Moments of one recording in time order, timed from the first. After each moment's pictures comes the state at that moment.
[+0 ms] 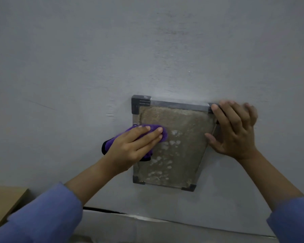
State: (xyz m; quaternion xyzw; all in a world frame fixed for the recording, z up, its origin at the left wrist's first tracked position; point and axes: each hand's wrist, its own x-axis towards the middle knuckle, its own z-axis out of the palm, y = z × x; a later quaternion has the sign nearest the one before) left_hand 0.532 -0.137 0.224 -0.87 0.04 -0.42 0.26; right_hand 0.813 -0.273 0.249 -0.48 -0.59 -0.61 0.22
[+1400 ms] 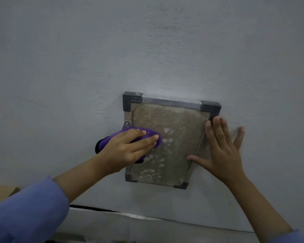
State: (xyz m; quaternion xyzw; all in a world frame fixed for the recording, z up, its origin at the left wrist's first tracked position) left_hand 0.534 -0.139 0.222 -0.90 0.07 -0.36 0.25; right_hand 0.799 -0.295 0.190 -0.65 -0.58 -0.45 0.19
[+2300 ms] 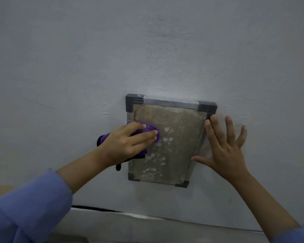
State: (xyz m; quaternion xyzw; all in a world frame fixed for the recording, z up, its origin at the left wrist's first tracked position) left_hand 0.527 -0.140 0.242 -0.88 0.09 -0.39 0.27; right_hand 0.796 -0.310 0.199 -0.67 -0.55 -0.49 0.11
